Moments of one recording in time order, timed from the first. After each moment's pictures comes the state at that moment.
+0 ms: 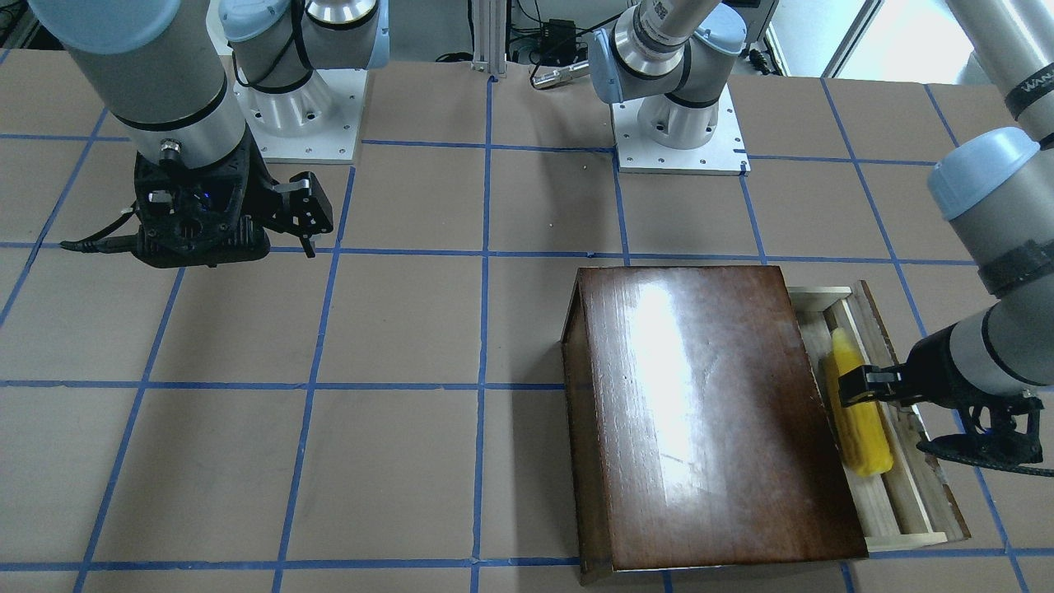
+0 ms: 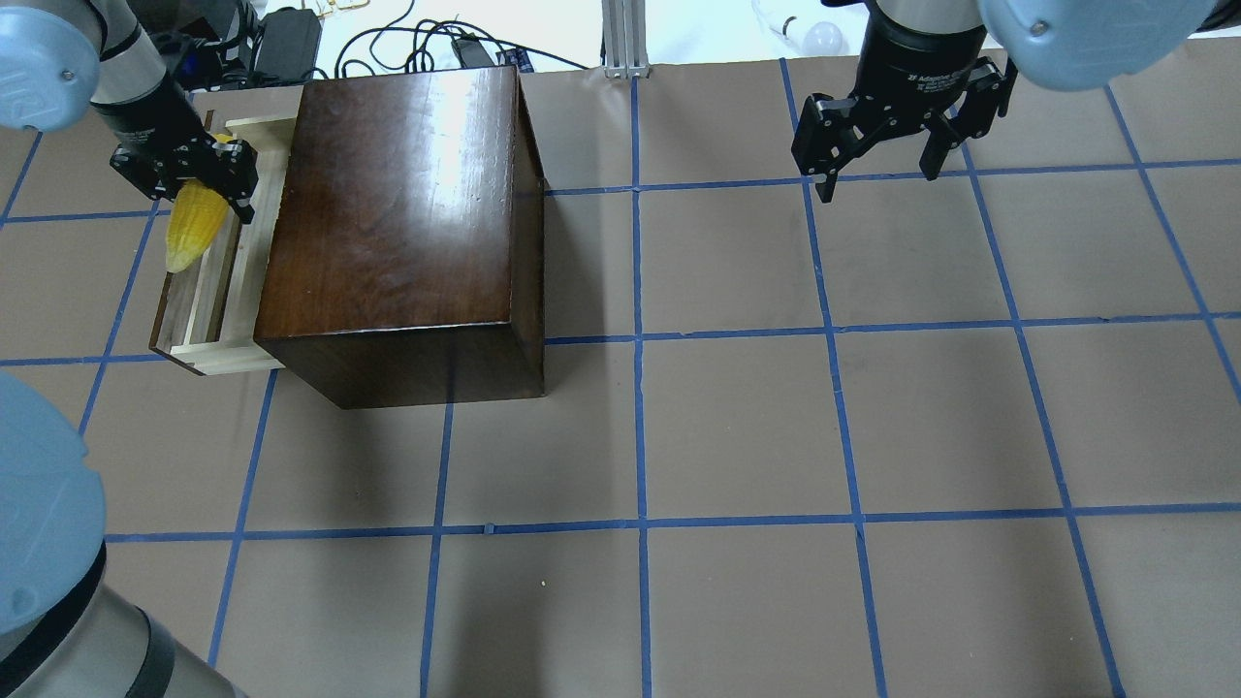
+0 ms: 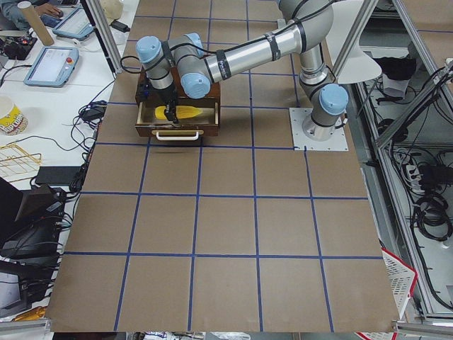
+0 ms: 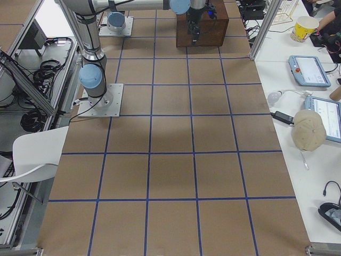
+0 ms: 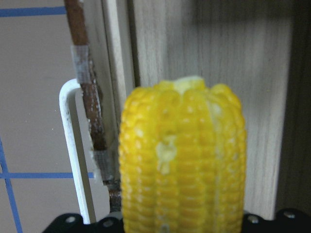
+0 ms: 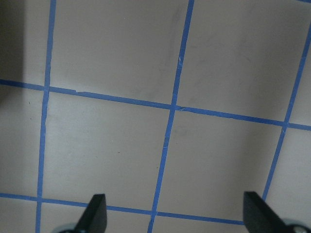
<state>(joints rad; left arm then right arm) -1.26 -2.02 -1.34 -1.47 1.64 0.31 1.64 -1.41 1.41 -1.52 -1.62 -0.10</state>
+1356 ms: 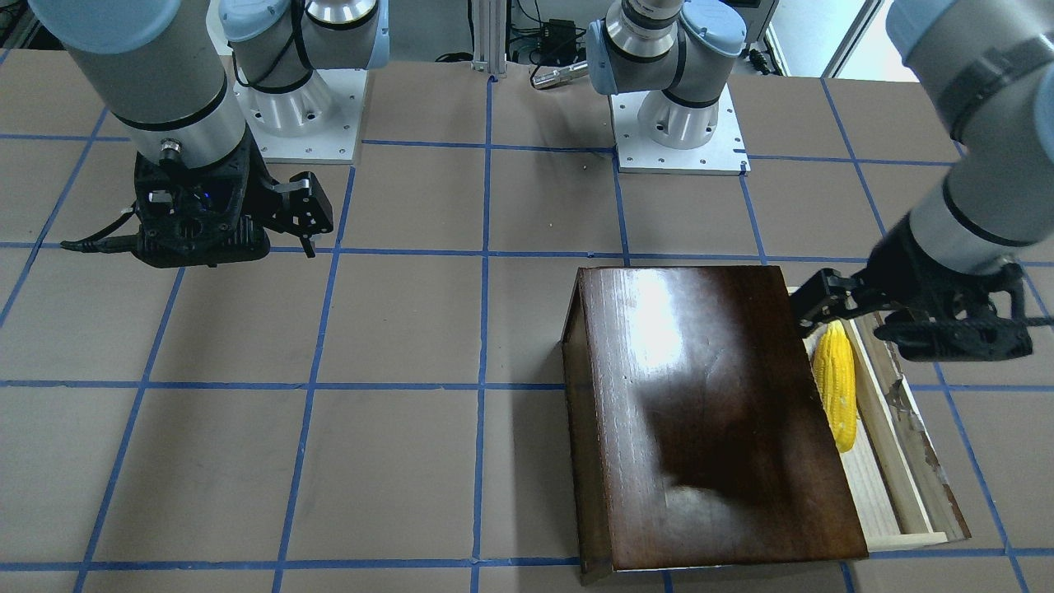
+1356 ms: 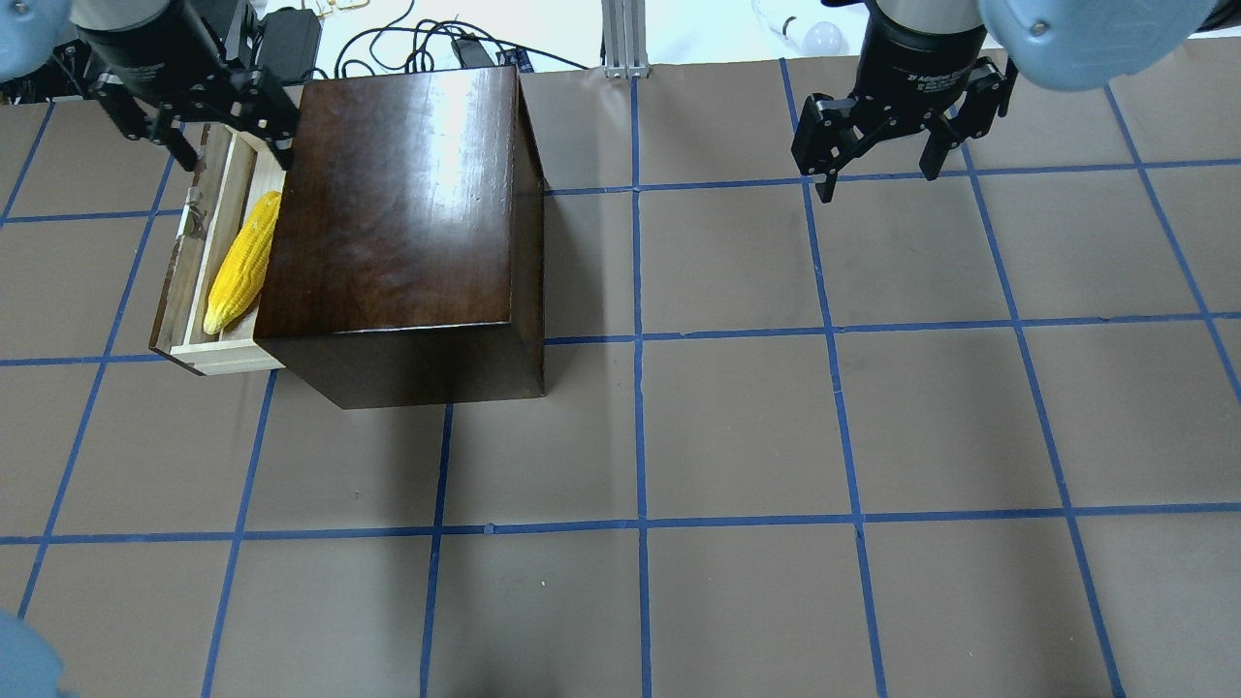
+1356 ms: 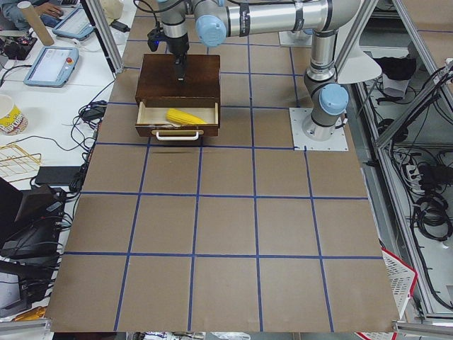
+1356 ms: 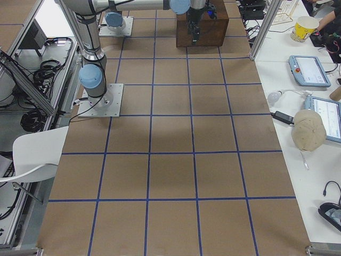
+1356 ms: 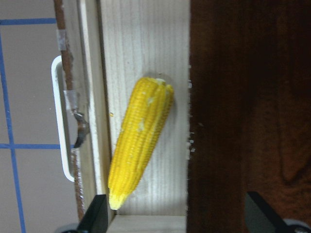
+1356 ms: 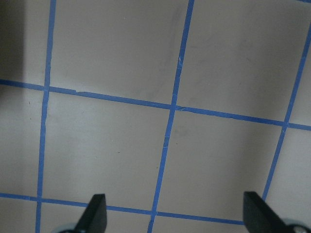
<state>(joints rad) -1.44 -1.80 -1.34 -1.59 1.64 0.15 1.64 -1.41 1.41 -1.52 -1.62 -0.10</state>
